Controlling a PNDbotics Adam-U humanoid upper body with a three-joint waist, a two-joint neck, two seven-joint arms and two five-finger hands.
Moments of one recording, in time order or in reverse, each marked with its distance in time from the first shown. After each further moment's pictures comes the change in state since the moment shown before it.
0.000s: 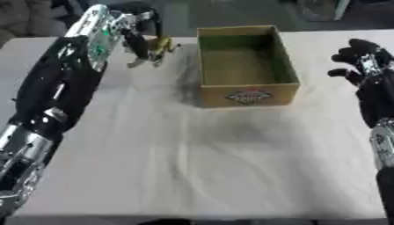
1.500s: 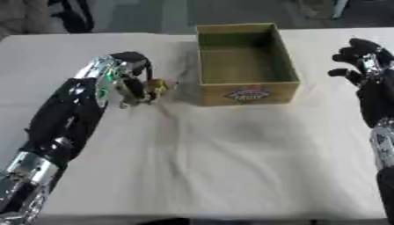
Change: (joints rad) left arm 0.139 -0.046 0.030 0.162 -0.092 0.010 0.052; right arm 0.000 0.000 0.000 0.000 0.000 -0.004 -0.005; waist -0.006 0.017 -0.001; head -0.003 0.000
